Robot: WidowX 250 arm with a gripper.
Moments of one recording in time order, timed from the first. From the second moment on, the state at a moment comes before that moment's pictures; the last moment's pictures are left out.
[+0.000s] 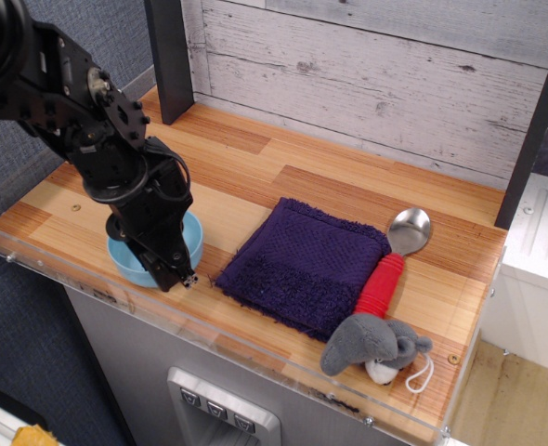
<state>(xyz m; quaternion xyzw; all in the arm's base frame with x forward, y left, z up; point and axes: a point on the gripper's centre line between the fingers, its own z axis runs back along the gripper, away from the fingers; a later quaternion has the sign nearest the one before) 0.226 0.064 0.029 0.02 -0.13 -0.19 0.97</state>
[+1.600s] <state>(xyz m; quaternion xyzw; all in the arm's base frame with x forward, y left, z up) 0.255 0.079 0.176 0.07 -0.30 -0.10 0.95</state>
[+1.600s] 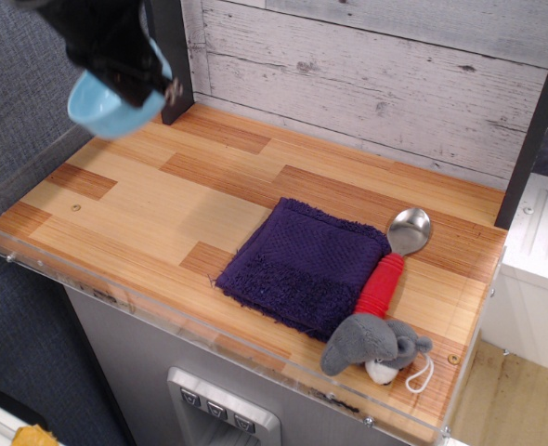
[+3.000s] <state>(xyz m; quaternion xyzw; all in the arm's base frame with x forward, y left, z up) 0.345 -0.043 0.061 0.00 -0.22 -0.25 0.94</state>
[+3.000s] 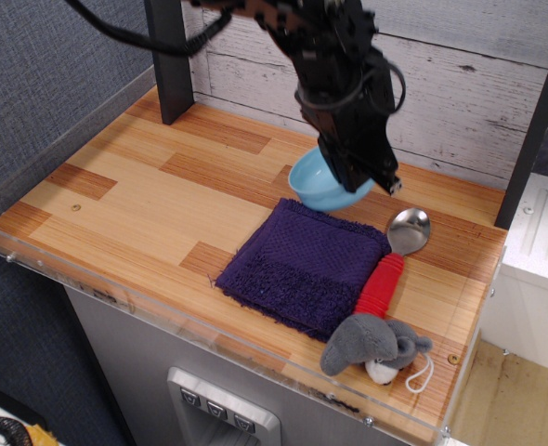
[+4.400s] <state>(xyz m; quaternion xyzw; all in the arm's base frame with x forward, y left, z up) 0.339 -0.039 0.027 0.00 -0.21 -0.22 0.95</state>
